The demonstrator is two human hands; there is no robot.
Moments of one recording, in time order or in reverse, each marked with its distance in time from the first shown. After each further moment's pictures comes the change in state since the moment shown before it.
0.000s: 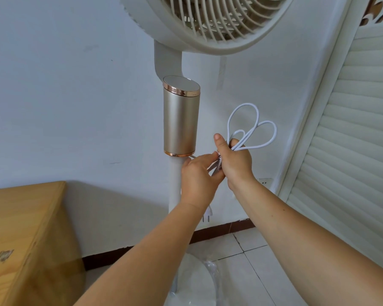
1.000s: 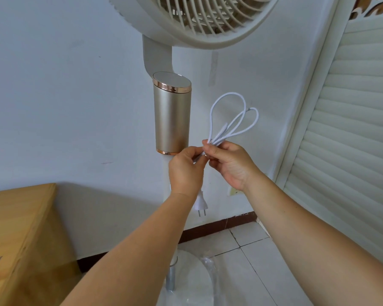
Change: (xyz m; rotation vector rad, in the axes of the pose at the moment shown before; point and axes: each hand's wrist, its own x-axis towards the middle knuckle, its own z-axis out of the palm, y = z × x) left_hand 0.019 -0.010 -0.001 -0.203 0.078 -0.242; right_hand 0.007 0.007 -0.024 0.378 -0.502 0.166
